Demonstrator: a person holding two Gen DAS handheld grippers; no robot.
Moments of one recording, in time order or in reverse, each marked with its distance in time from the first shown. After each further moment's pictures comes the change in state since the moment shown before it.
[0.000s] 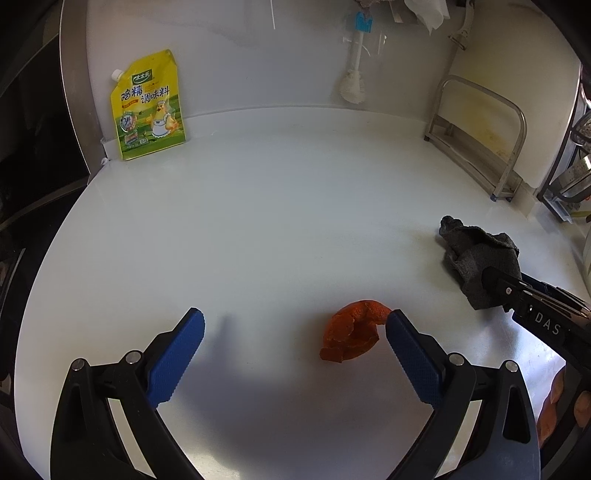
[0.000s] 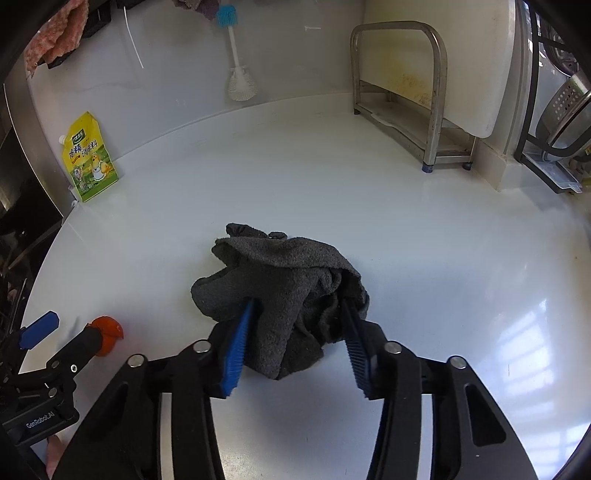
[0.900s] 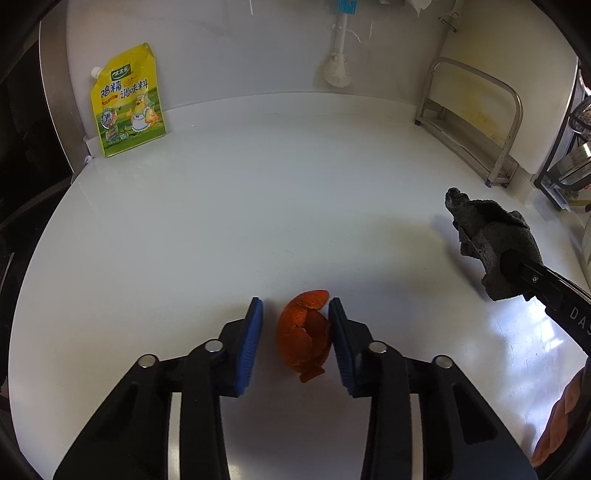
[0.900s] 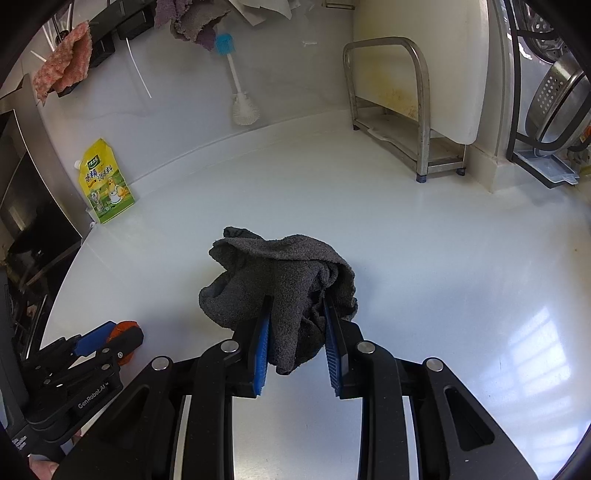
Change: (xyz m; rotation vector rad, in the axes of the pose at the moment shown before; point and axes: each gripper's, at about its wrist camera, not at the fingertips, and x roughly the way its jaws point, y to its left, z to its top) left arm 0.012 -0.015 0.001 0.026 0.047 -0.025; right arm -0.024 -0.008 -0.001 0.031 -0.067 0.065
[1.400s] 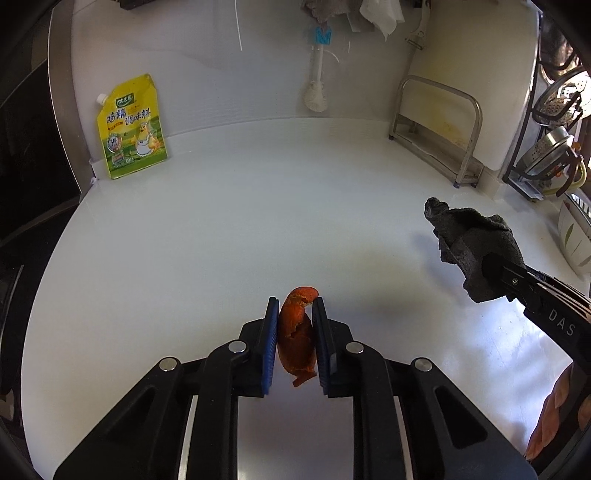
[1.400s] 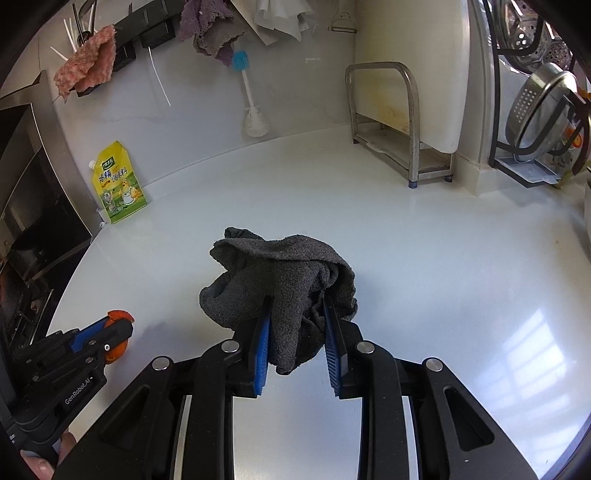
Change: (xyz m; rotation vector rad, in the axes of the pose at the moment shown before) left arm -0.050 0.001 -0.024 0.062 -0.095 -0.038; right arm -0.043 0.017 -0.035 -0.008 -0.064 -0.021
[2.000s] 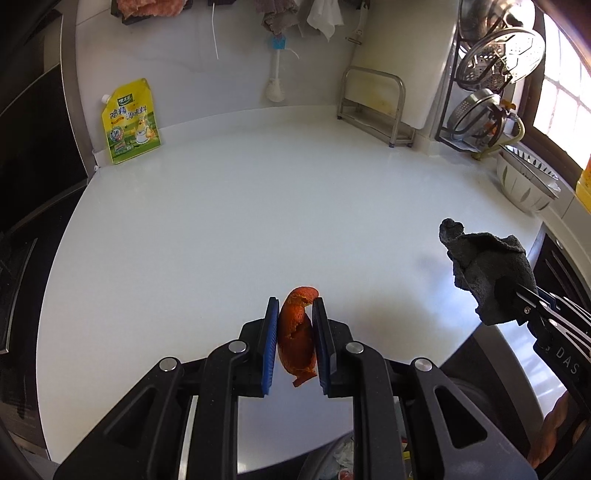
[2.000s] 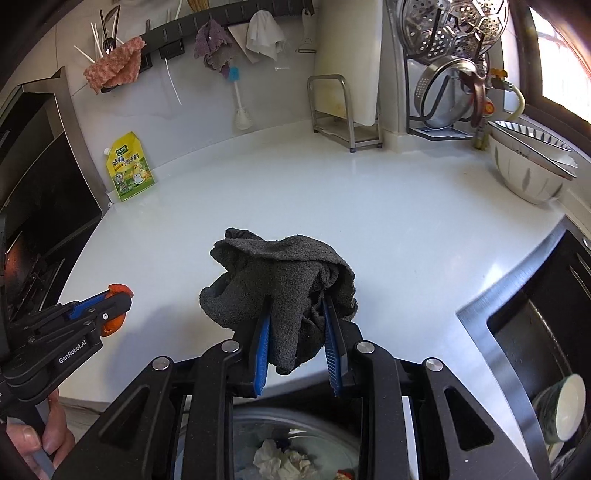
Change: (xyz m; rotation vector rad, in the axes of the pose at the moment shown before) left arm -0.104 -0.005 -0.088 0.091 0.021 -0.113; right arm -0.147 0.023 -0.125 0.066 -0.038 -0.129
